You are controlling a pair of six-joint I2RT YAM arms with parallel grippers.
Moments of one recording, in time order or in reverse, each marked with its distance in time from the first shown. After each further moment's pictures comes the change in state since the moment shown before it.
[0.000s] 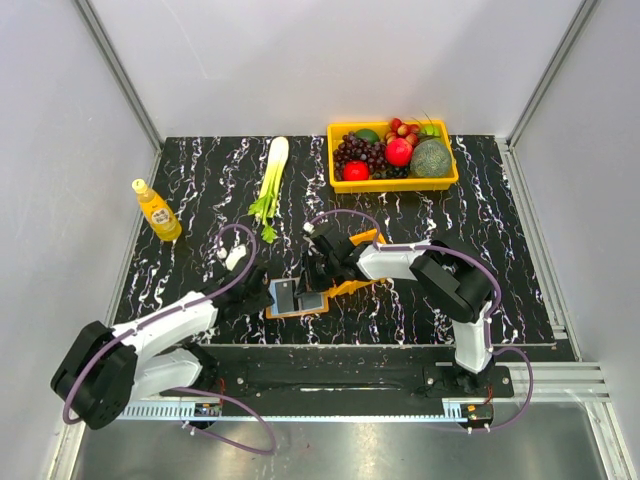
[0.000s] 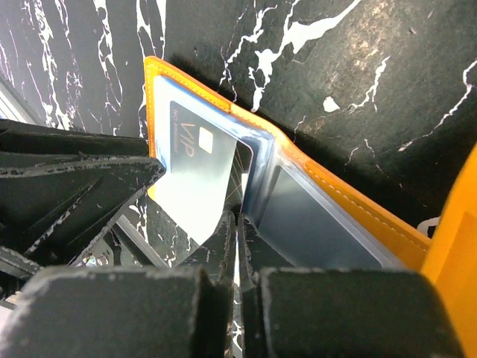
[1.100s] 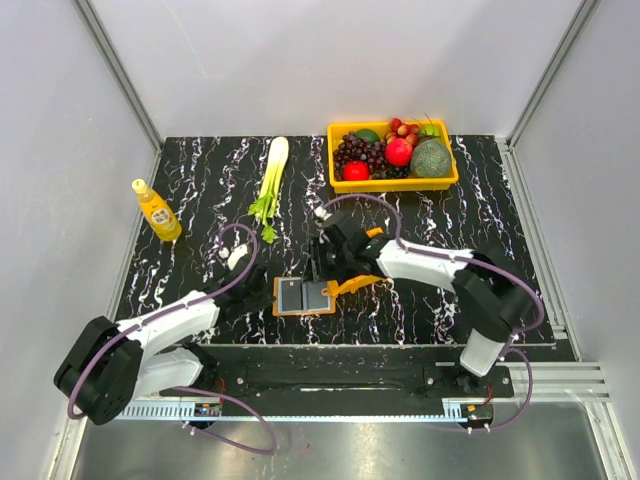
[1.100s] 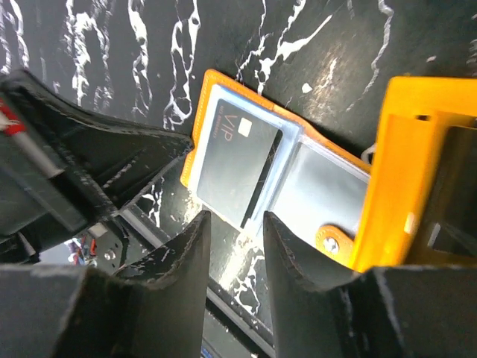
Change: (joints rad) left arm 0.013 0.043 -0.014 0.105 0.040 0.000; right arm -0.010 -0.195 -0.020 -0.138 0.130 -0.042
